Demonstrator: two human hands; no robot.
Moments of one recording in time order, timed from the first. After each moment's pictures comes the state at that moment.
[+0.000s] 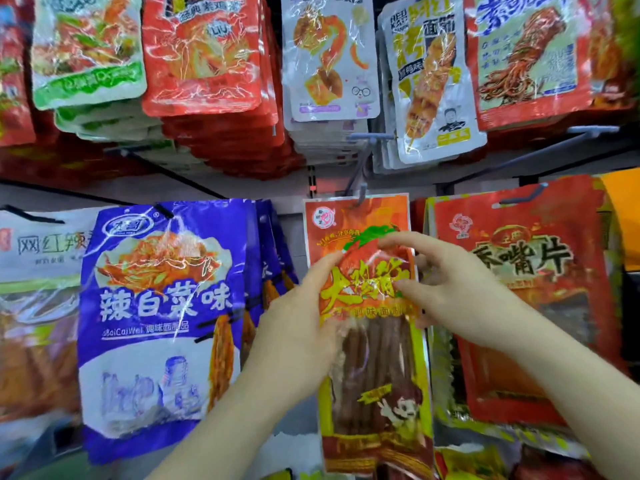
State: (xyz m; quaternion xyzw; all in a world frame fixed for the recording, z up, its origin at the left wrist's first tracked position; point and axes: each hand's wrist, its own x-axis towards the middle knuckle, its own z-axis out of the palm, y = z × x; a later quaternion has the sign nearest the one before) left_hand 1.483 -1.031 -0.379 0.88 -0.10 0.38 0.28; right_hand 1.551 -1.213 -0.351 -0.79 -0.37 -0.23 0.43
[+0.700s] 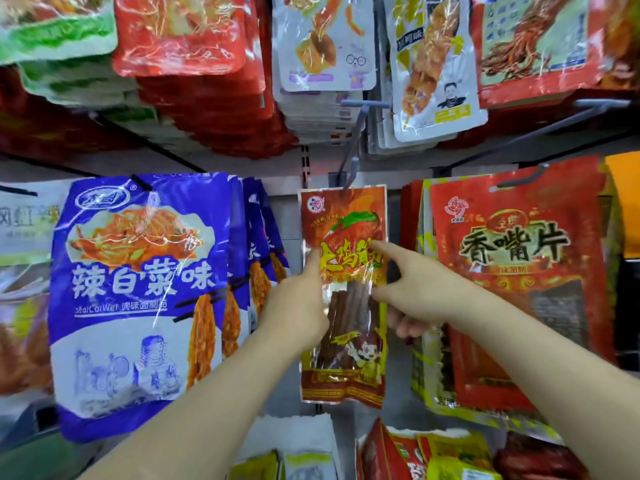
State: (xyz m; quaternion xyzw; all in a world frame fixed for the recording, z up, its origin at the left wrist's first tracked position) left_hand 1.544 -1.029 -0.385 0.96 0.06 0.26 0.11; right_hand 1.581 -1.190 -0.356 -0.89 -0.26 -0.04 0.37
